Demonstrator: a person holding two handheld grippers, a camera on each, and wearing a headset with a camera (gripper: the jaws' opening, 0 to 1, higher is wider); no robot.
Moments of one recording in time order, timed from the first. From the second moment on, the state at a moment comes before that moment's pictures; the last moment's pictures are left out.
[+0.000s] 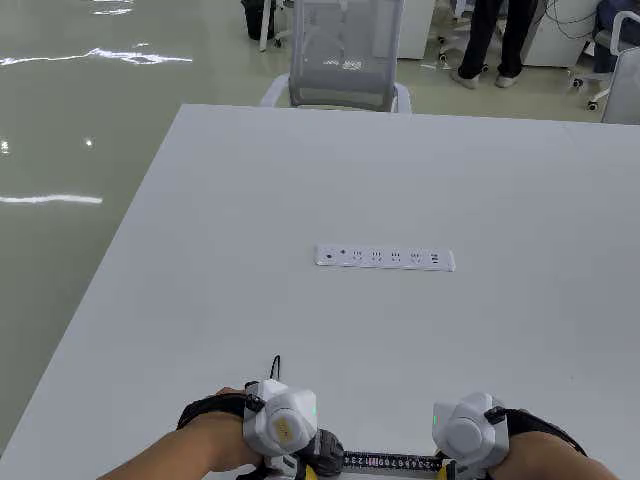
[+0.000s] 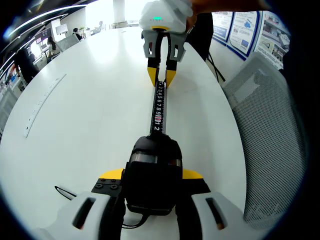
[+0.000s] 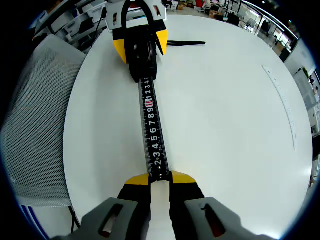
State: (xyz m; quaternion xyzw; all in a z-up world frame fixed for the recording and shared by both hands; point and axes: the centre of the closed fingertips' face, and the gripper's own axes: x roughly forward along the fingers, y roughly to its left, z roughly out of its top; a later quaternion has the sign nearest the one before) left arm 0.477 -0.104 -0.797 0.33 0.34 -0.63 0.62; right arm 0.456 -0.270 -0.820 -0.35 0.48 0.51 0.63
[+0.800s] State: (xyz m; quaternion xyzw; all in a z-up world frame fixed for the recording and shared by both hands) left arm 0.476 -0.104 -0.797 0.32 0.34 -0.63 0.62; right arm 0.454 -0.279 -0.819 -0.35 0.48 0.50 0.63
